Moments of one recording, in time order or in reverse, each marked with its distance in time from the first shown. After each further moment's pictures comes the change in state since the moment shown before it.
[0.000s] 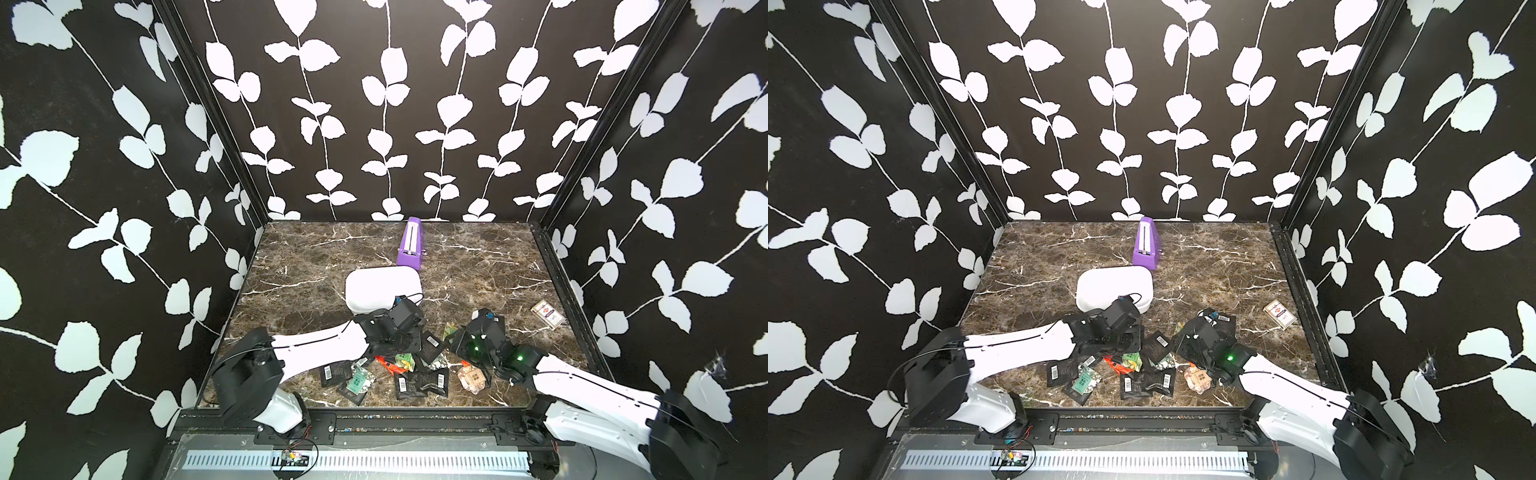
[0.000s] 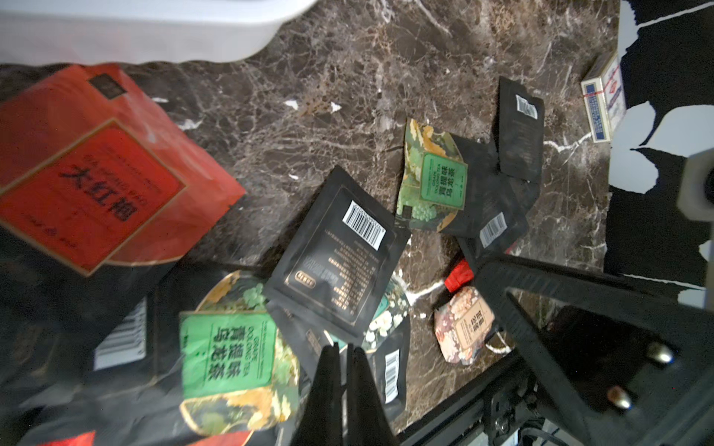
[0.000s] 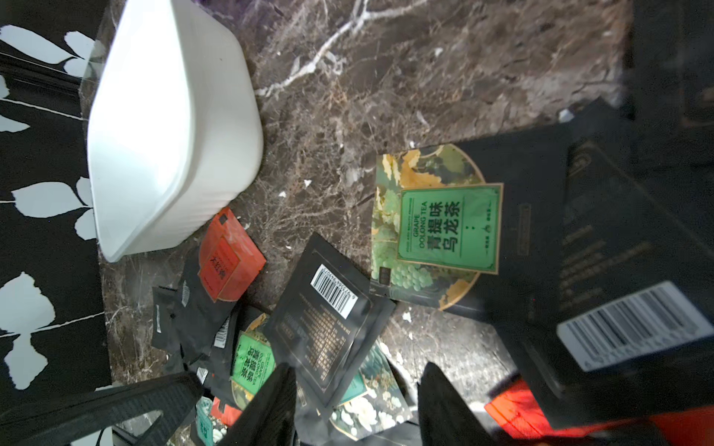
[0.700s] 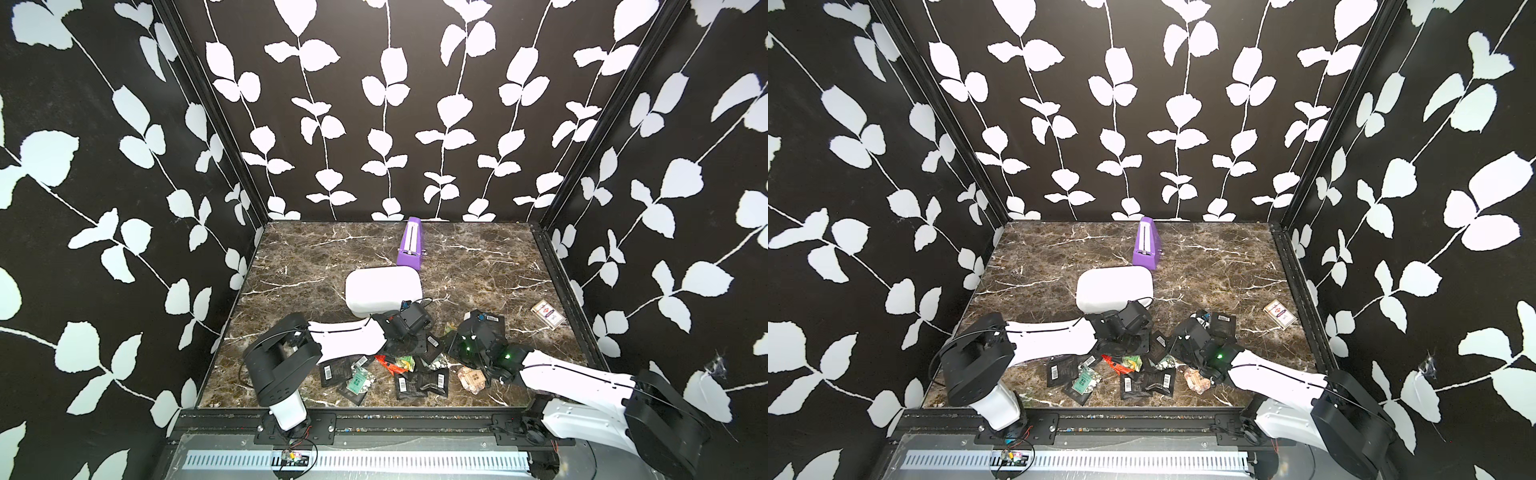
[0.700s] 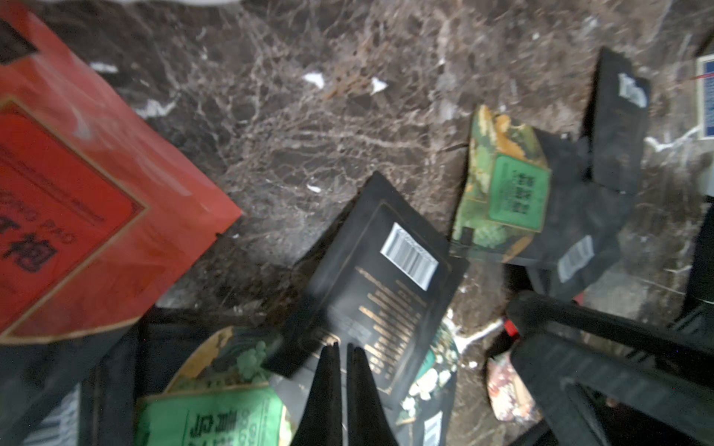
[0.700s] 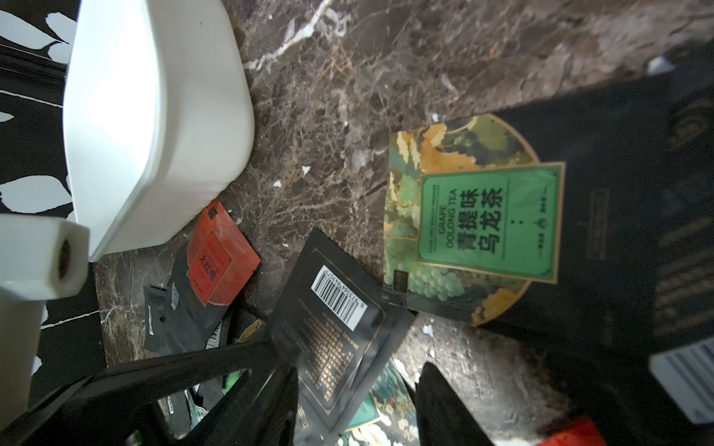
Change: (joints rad) left arm 0.000 0.178 0.033 0.039 -0.003 -0.003; right arm 0.031 0.120 -0.008 0.121 -0.008 0.037
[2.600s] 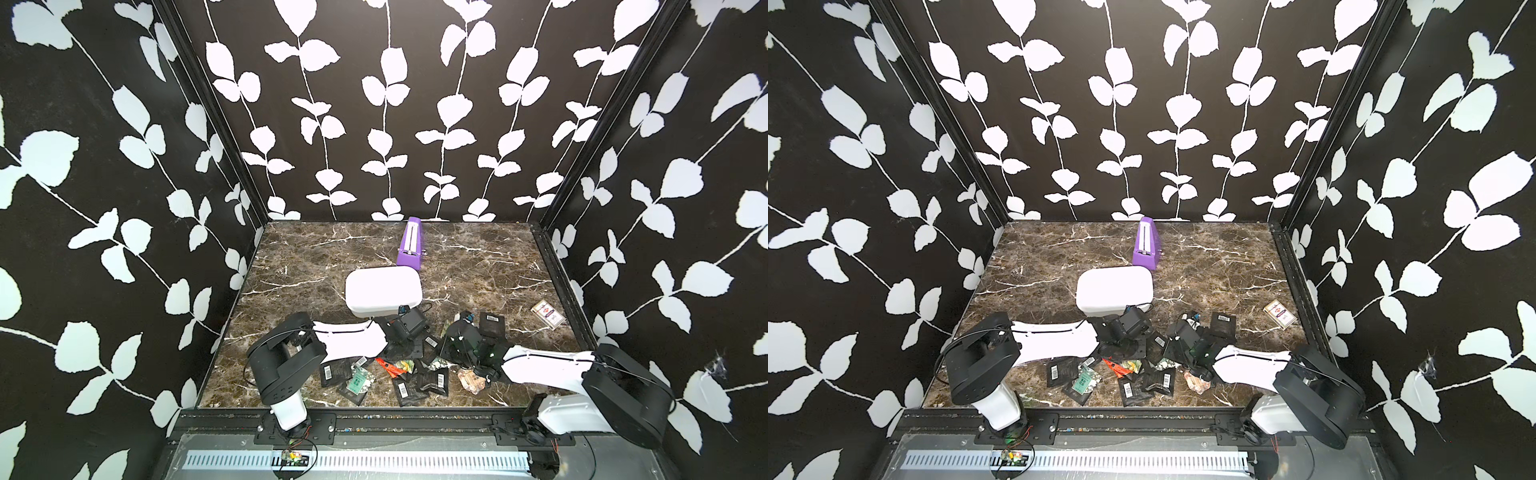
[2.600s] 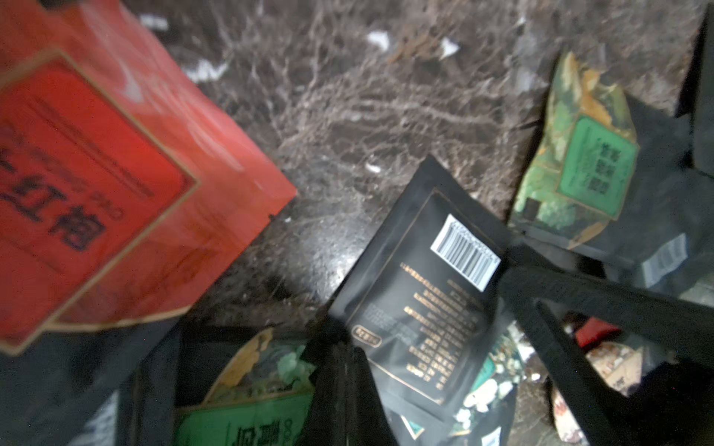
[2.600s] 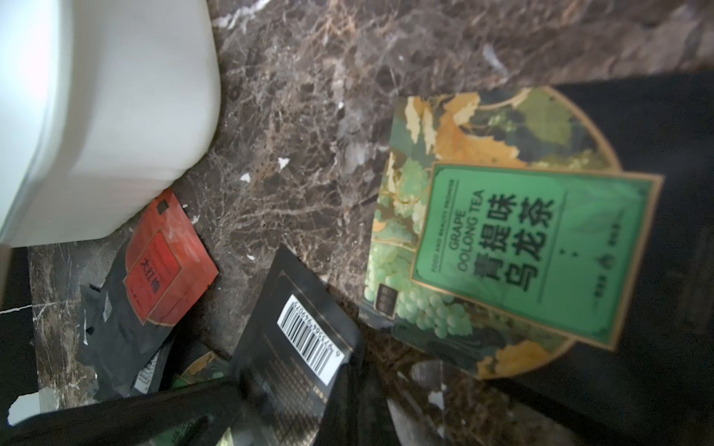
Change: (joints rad) left arm -0.011 0.004 -0.005 -0.057 -0.054 0.031; right arm 0.021 0.184 -0.007 0.163 0.029 -0.093
